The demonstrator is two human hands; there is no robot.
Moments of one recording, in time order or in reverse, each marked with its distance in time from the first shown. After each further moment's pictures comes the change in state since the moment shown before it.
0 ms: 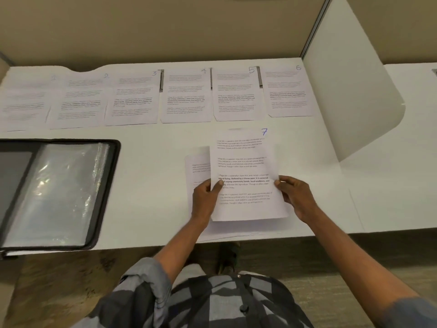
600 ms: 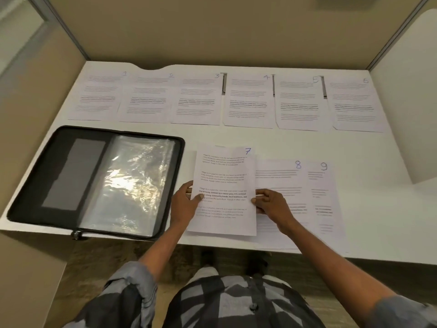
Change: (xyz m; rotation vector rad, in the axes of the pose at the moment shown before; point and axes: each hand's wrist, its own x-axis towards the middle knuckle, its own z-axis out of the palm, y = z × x) left_hand 0.025 -0.035 -0.254 0.306 0.236 0.021; right_hand -0.024 0.022 0.249 -0.267 -0.240 -0.029
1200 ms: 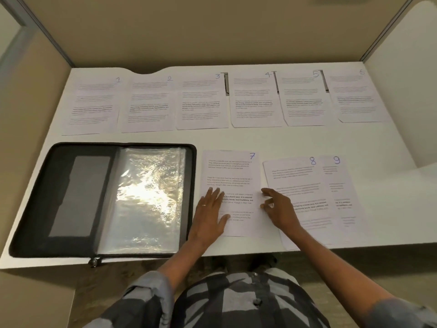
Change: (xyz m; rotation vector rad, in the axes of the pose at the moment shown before) left_hand 0.015 -0.043 -0.022 0.641 -0.326 0.519; right_hand 0.007 0.004 0.071 -0.557 0.253 -0.149
